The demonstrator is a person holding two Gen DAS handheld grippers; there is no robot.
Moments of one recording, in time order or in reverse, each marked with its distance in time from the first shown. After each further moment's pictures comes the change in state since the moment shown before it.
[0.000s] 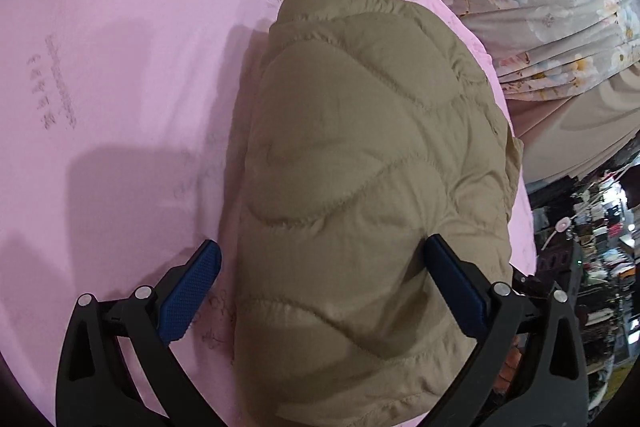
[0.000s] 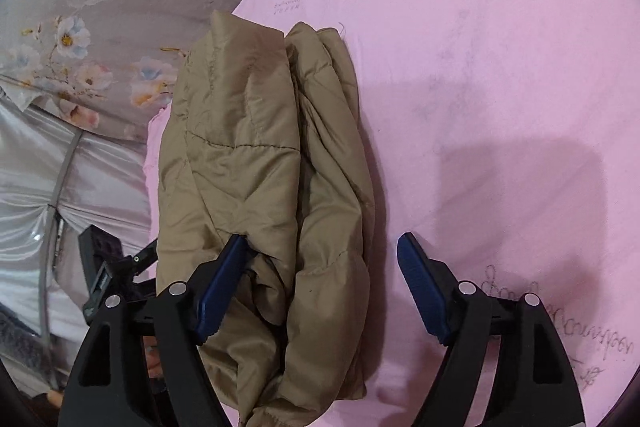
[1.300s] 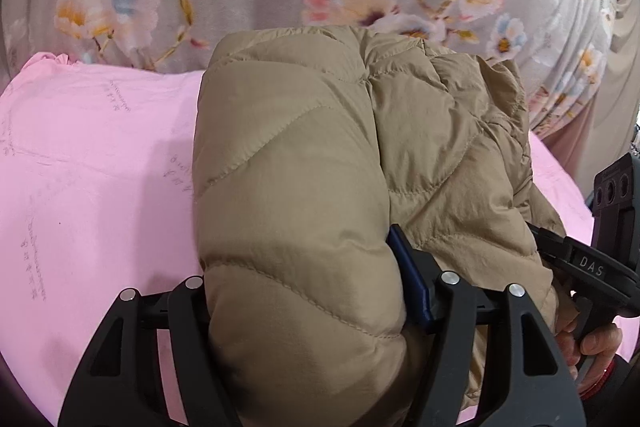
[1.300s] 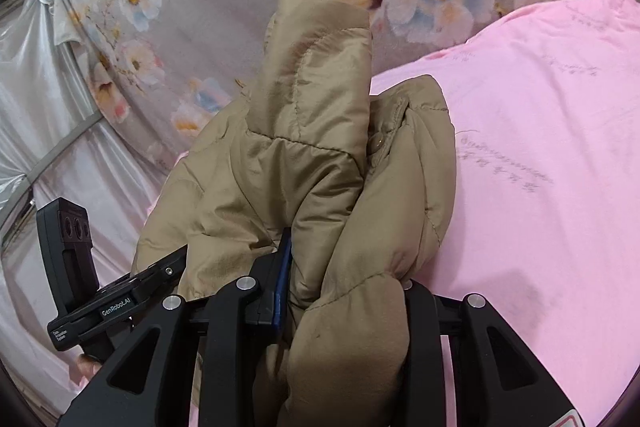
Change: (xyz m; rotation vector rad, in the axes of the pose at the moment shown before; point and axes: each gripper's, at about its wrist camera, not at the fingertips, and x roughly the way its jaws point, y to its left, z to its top) left arm -0.022 0.023 0.195 0.381 -0.403 0.225; right arm 0.191 0.191 0.151 -0.457 -0.295 -0.002
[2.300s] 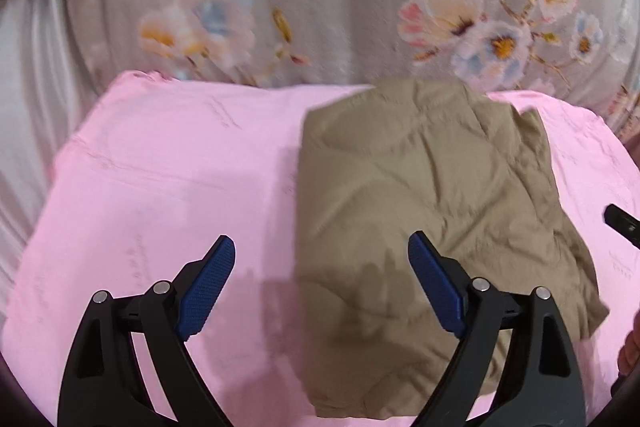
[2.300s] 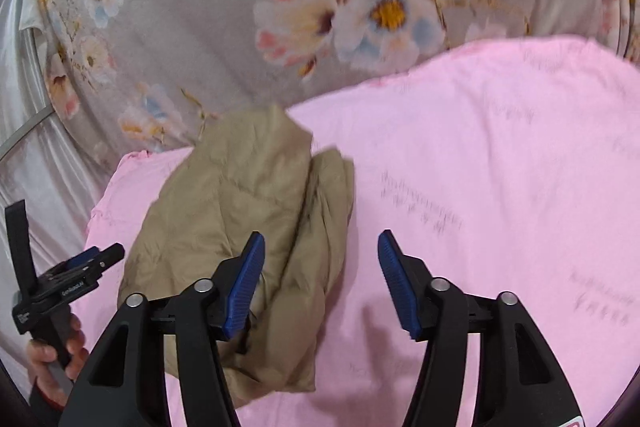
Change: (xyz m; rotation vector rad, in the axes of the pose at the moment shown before) left arm -0.032 0.013 0.027 -0.006 -0.024 0.406; right arm -0.058 0.015 0.042 -0.106 -0.053 -0.243
